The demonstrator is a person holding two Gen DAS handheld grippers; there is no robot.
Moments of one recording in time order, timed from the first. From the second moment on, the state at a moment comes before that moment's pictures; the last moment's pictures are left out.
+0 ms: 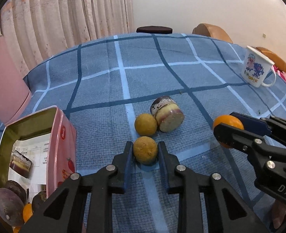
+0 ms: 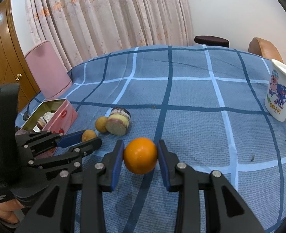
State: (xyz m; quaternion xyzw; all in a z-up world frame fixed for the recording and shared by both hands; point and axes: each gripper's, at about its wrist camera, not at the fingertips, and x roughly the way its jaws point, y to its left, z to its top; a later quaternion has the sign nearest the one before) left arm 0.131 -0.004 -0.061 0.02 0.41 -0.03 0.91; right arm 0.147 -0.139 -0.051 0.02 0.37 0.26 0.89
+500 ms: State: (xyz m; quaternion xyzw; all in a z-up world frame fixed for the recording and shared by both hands) left arm 0.118 0.002 -0.049 0.01 0.37 -0.03 0.93; right arm 0.139 -0.140 -0.045 0.01 0.35 0.27 0.90
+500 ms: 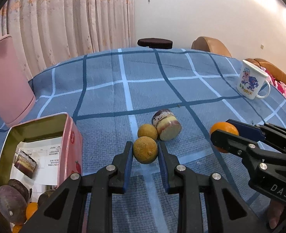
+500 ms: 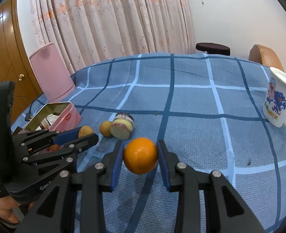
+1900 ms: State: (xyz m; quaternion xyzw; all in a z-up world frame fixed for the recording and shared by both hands) left arm 0.065 0.042 -0.008 -0.01 0.24 0.02 0.97; right arm 0.115 -0.097 -0.015 -0.03 0.27 0.30 0.91
